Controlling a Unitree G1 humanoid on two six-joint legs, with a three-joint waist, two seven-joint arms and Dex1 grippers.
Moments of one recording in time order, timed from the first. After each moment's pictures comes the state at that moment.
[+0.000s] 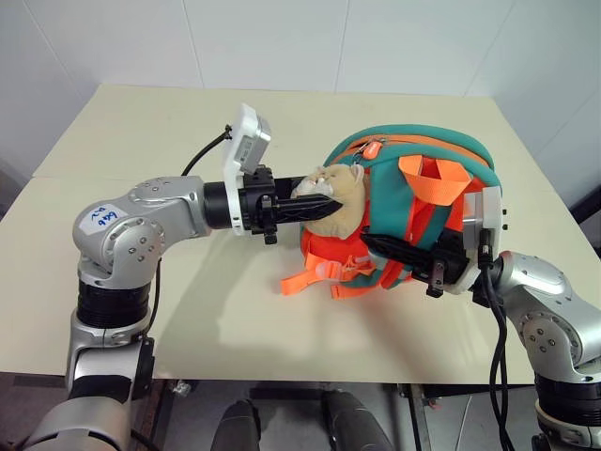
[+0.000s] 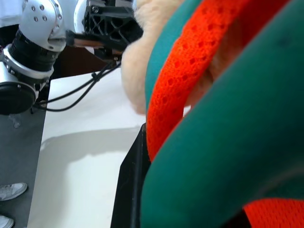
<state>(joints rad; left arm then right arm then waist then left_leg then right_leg) -0.85 0.54 0.04 -0.26 -0.86 1.04 -0.73 -0.30 -0.60 -0.16 -0.45 0.77 0.54 0.90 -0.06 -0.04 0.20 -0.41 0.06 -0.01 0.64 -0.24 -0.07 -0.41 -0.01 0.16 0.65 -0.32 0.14</state>
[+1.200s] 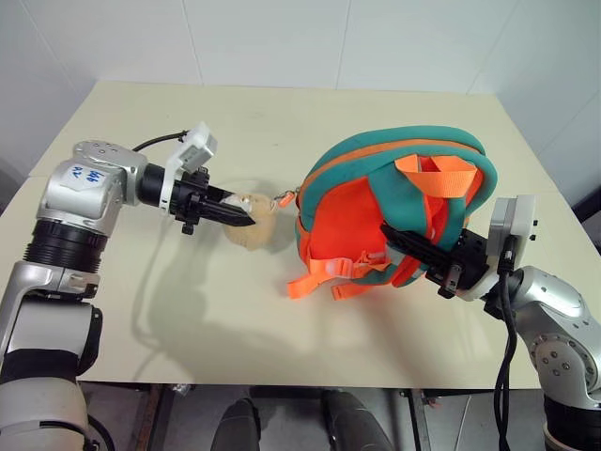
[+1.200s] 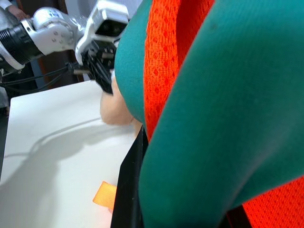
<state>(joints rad) -1.08 0.80 -0.29 0.48 -0.35 0.59 -1.48 -0.18 -0.58 -0.24 -0.53 0.81 0.49 0.76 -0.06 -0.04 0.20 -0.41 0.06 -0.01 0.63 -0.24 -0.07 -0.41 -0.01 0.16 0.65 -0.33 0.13</state>
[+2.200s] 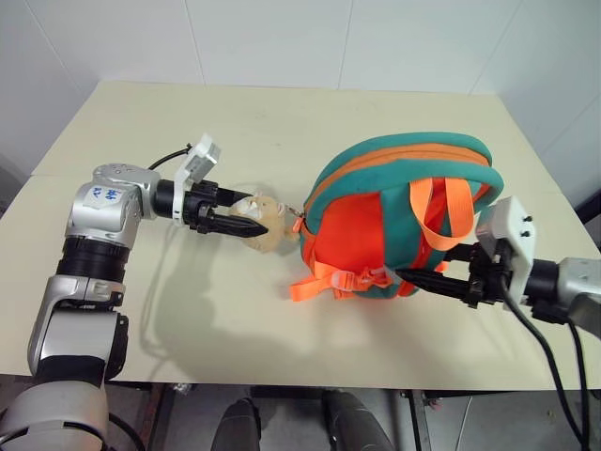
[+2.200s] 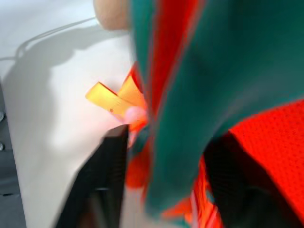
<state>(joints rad) -0.96 0.71 -0.09 0.44 -0.35 0.61 -1.46 -0.16 -1.05 -0.35 -0.61 0.90 0.83 0.81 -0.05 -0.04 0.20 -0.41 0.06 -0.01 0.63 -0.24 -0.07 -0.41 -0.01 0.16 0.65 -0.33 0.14</state>
